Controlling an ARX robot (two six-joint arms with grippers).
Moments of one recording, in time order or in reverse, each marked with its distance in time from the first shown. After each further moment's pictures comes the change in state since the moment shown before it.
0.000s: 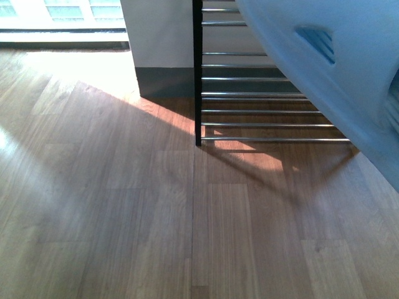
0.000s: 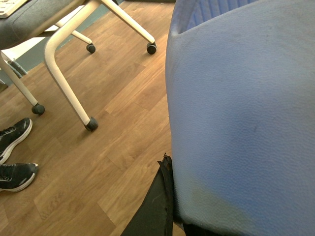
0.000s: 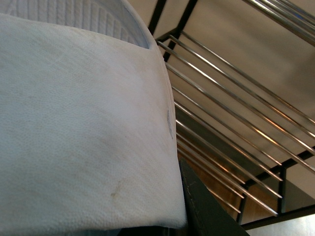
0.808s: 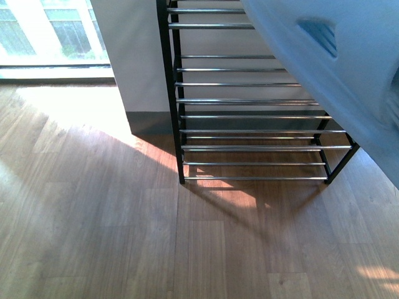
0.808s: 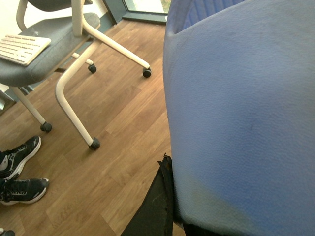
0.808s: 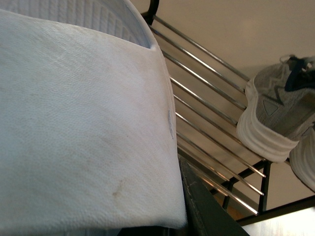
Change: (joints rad) left arm 0.000 0.002 -0.001 0.000 -0.003 -0.001; right arm -0.002 0.000 -0.001 0.000 0.003 -0.003
